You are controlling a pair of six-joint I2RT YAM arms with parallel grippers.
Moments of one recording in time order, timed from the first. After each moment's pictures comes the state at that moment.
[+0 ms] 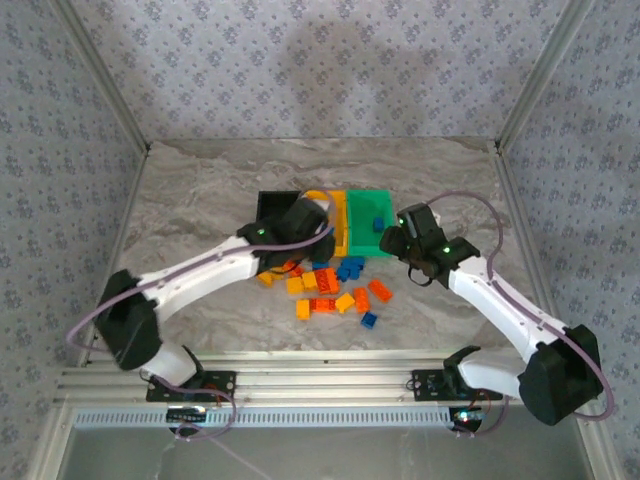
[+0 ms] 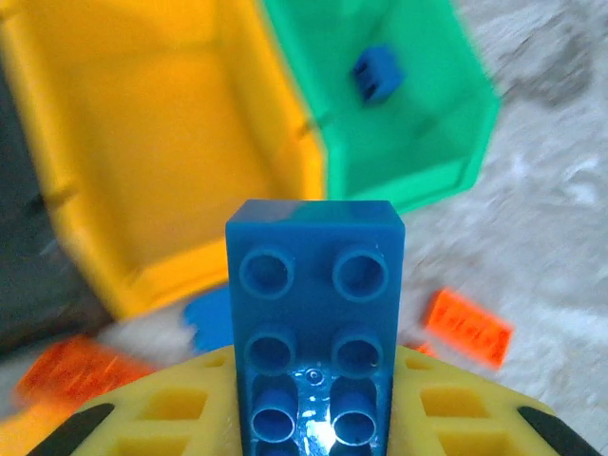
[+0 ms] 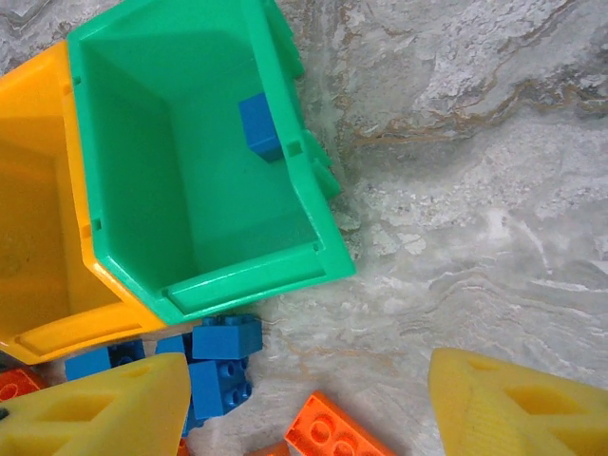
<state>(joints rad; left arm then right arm) -0.89 1.58 1.27 -0.51 -0.09 -0.52 0.48 1.16 0.87 -0.61 0.19 0.77</state>
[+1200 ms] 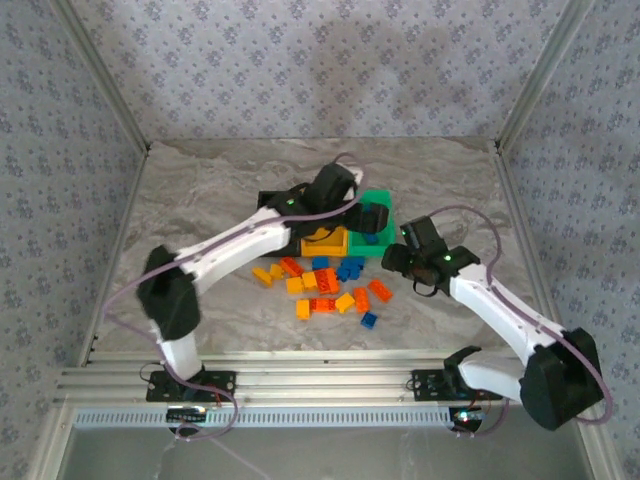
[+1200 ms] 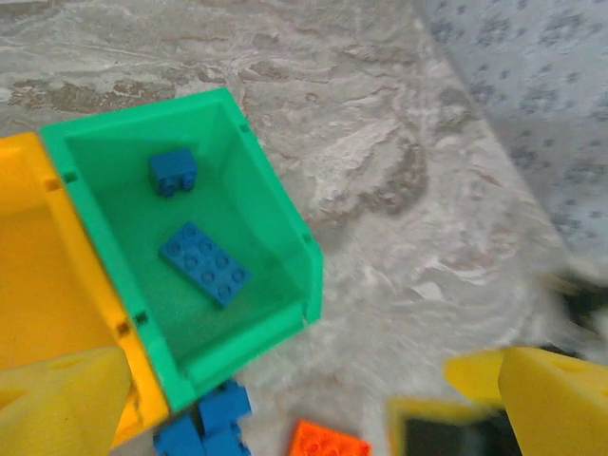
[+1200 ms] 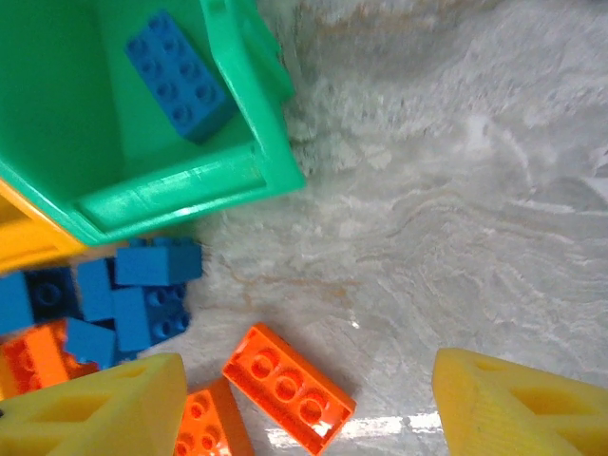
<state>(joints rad) -0.89 1.71 1.53 -0.44 0.04 -0.52 0.47 1.18 0.77 -0.64 0.09 0.71</state>
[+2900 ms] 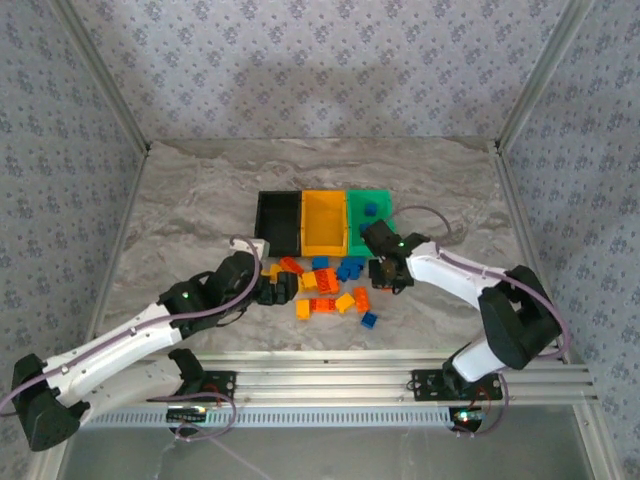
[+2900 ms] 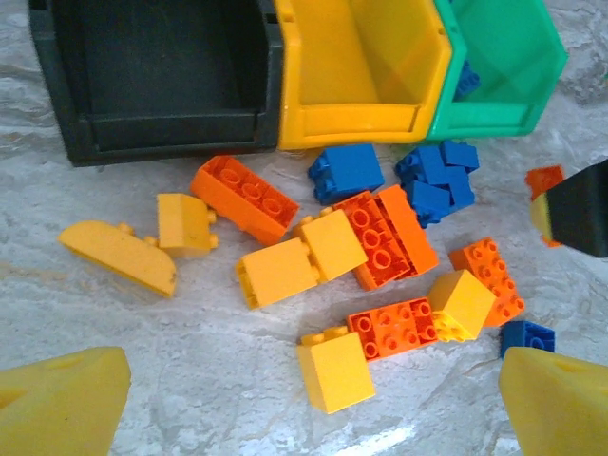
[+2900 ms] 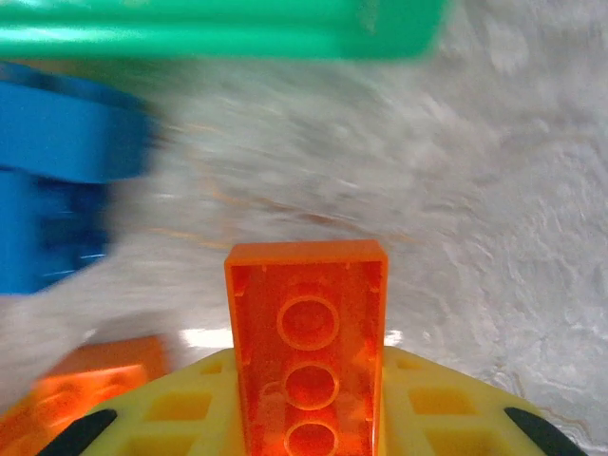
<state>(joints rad) -0.92 0.87 0.69 -0.57 -0.23 -0.70 0.65 1.49 0.93 -0.74 0.16 0.57</state>
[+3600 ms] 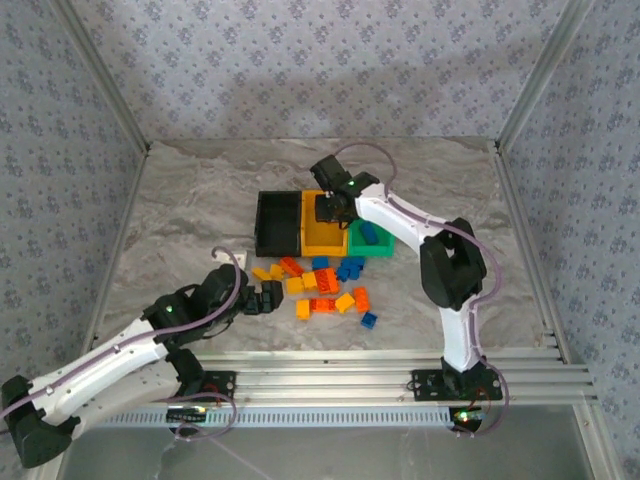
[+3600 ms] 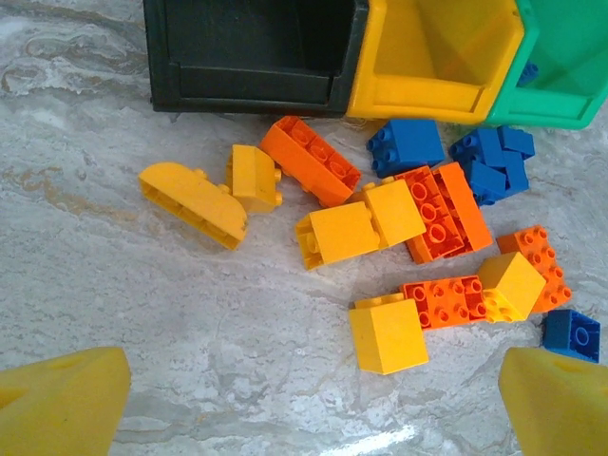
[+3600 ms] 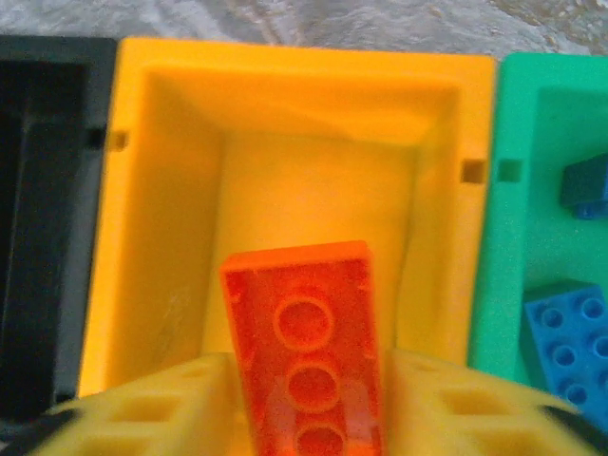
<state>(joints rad) -0.91 0.72 0.61 -0.67 -0.26 -0.77 0.64 2.02 1.71 -0.76 0.13 0.52</state>
